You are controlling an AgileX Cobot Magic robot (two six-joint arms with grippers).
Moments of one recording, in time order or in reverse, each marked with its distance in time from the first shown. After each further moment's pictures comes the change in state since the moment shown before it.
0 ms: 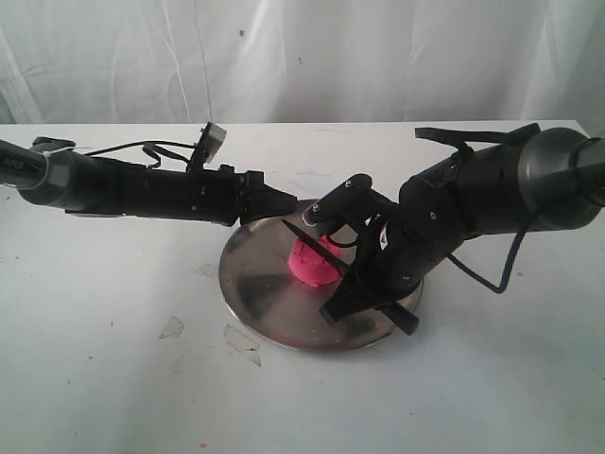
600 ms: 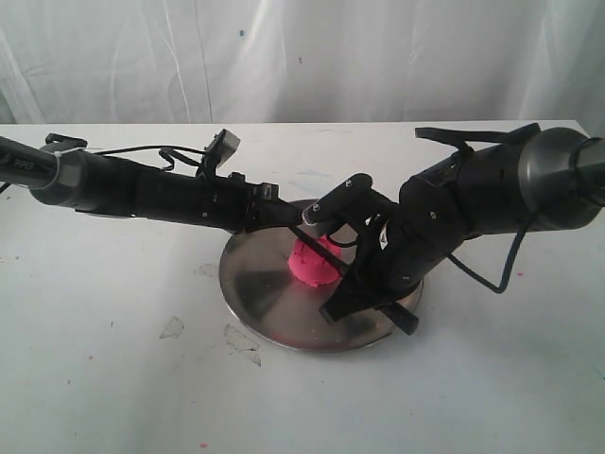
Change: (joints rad) left arm -0.033 -0.002 -0.009 0.067 -0.093 -0.025; right arm 0.000 0.000 0.000 0.002 0.000 0.002
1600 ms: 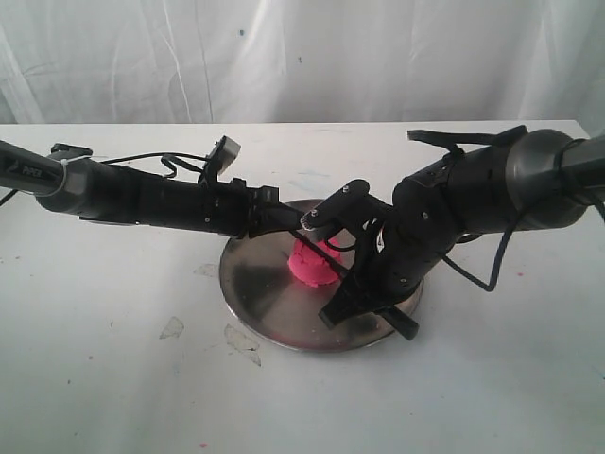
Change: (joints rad) left arm -0.004 0.031 -0.003 -0.032 0.024 0.000; right arm 0.000 0.029 -0.019 0.000 0.030 0.000
